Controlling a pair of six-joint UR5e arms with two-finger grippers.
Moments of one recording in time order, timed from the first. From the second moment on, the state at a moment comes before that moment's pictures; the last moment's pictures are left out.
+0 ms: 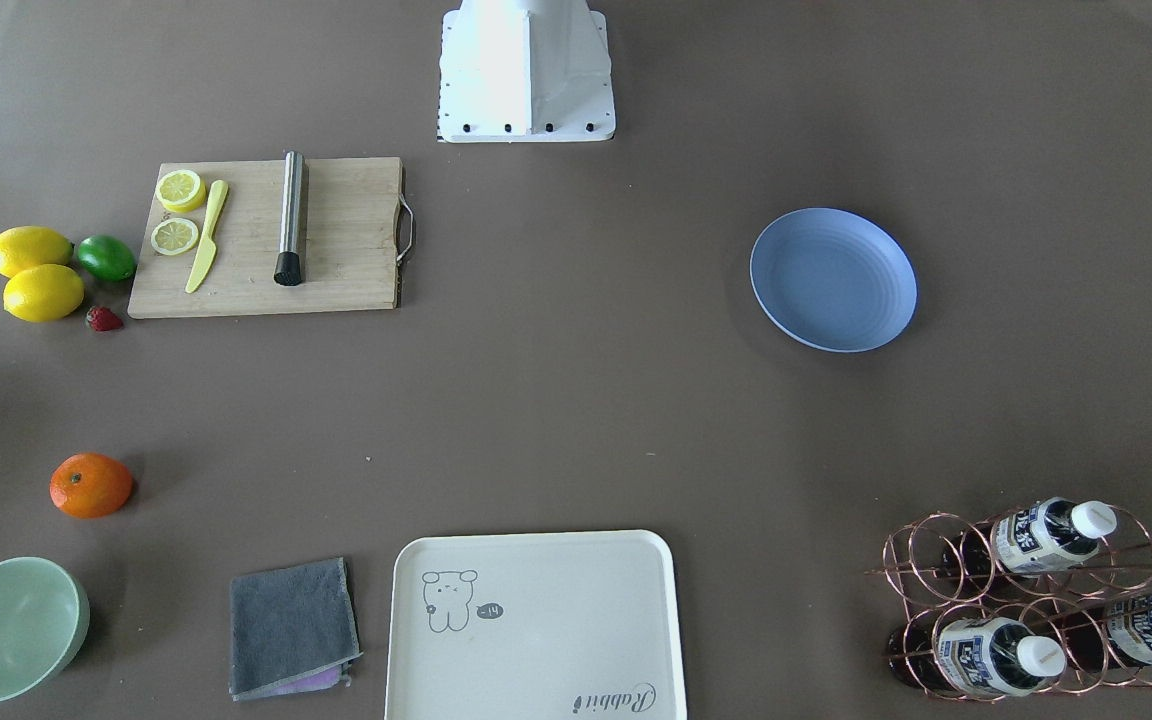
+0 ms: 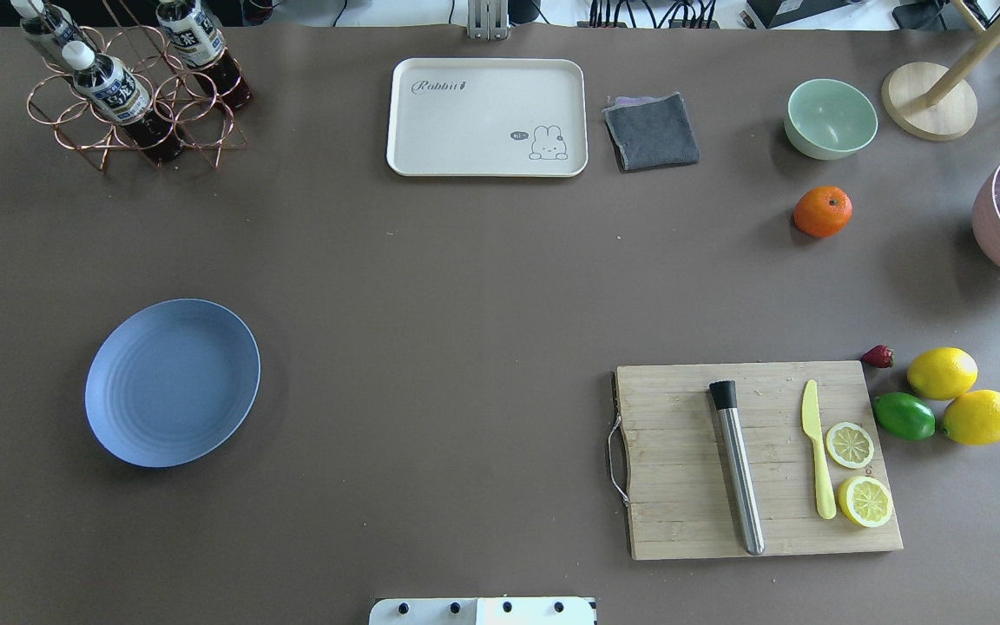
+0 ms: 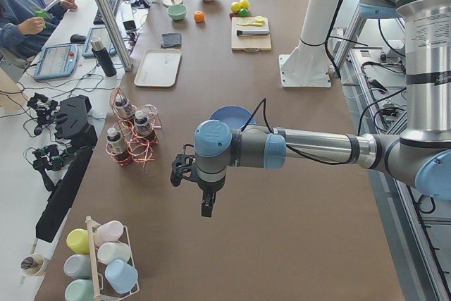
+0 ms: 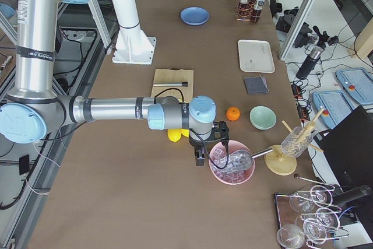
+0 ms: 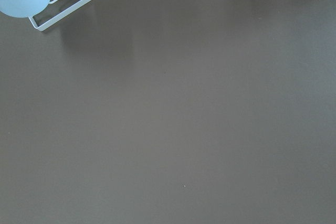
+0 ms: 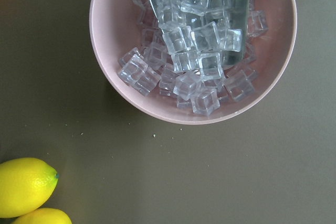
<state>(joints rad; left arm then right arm) -1.64 -1.42 -1.81 -1.54 -2.32 0.10 1.51 -1.71 1.76 -1.56 2.33 -0.04</state>
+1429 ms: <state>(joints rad) -1.65 -1.43 -1.78 -1.82 -2.32 0.09 1.51 -1.71 1.77 -1.55 2.35 -0.04</state>
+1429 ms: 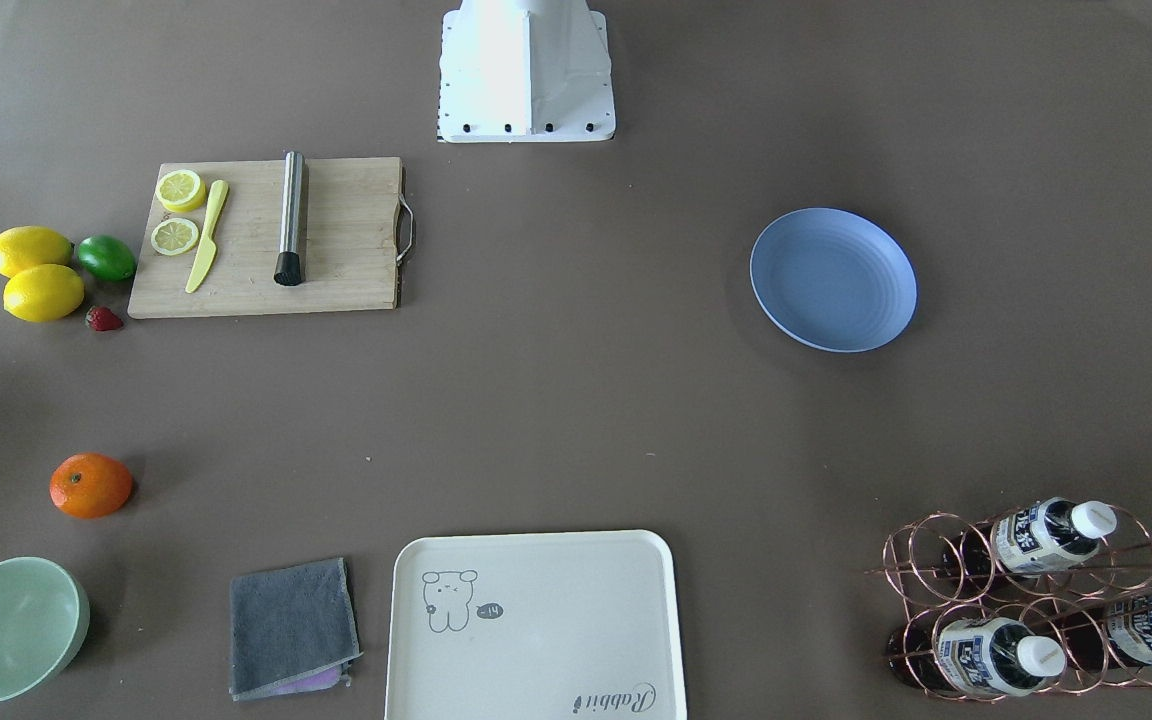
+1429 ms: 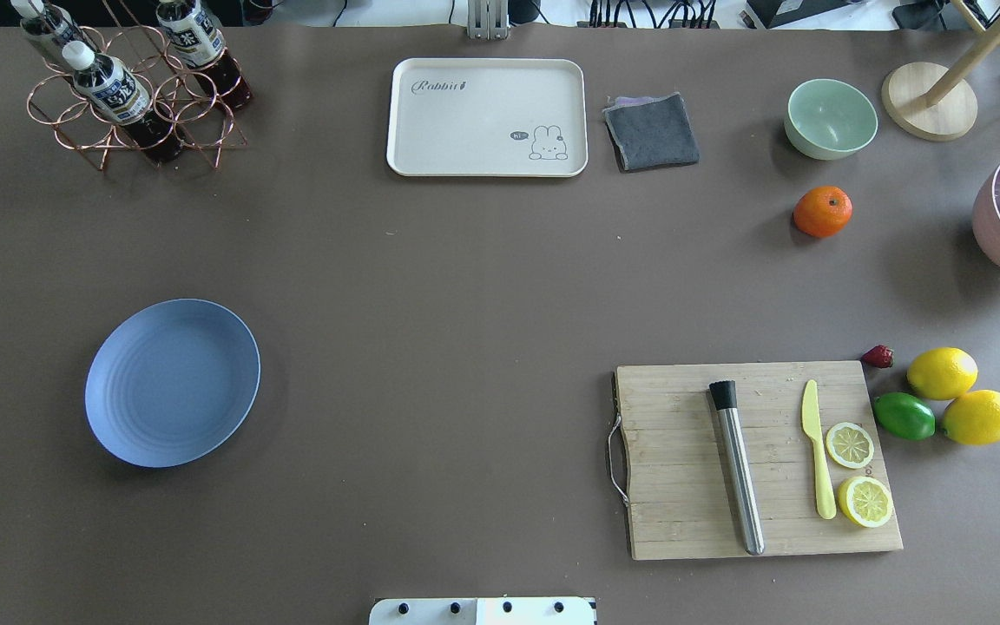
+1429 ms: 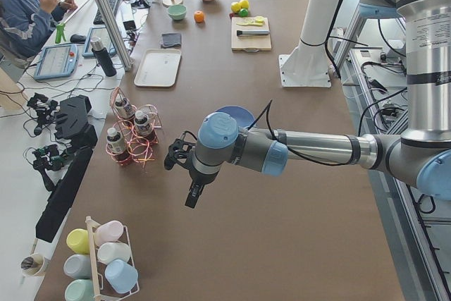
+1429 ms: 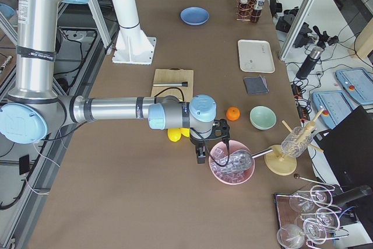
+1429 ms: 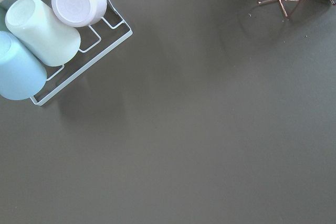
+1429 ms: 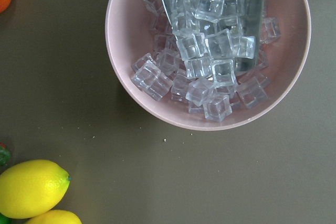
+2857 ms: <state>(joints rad) -1.47 -1.35 -1.75 -2.17 -2.33 -0.38 1.40 -1.70 1.81 -1.19 2.38 0.28</state>
